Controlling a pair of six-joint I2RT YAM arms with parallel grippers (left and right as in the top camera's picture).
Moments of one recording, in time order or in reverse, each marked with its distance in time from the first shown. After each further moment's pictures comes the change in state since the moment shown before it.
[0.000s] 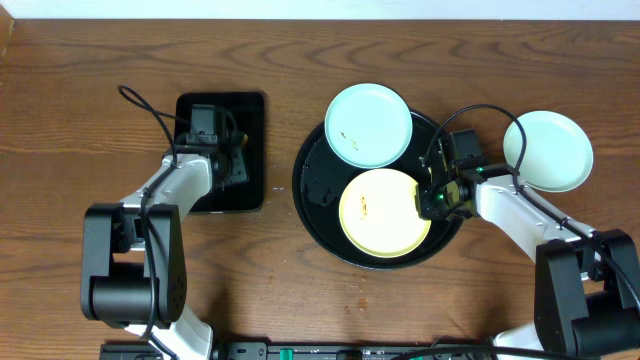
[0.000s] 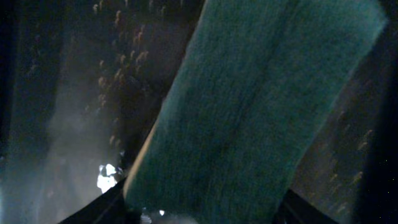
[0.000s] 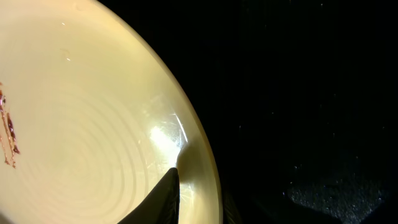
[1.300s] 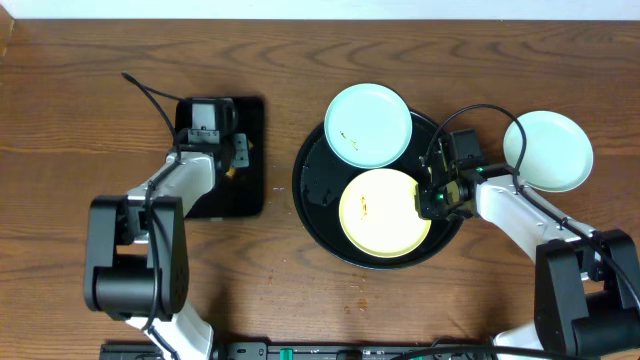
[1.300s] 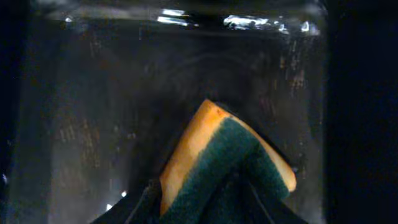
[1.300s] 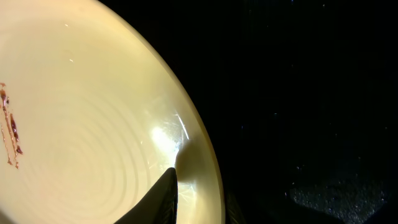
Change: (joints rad) left arm -0.007 0.023 0.014 0.158 0.028 0.098; right arm 0.000 0.000 0.000 0.003 -0.005 0.000
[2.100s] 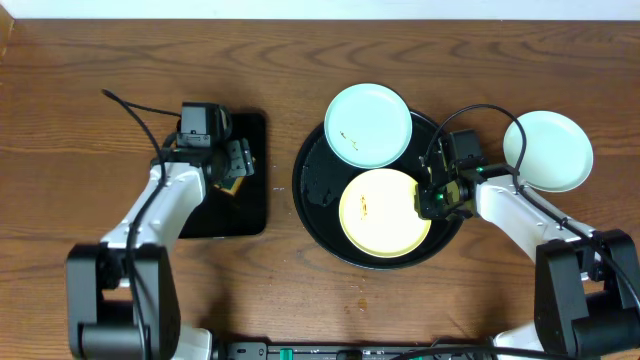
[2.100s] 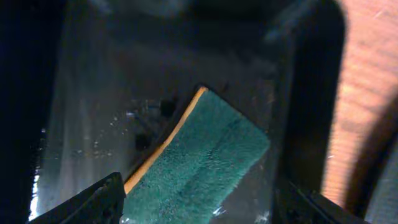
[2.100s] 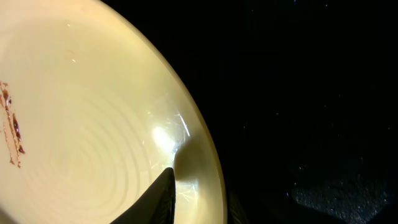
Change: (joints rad) left arm 0.000 -0.171 -0.017 -0.203 0.040 -0.105; right arm 0.000 0.000 0.000 0.000 -0.003 0.000
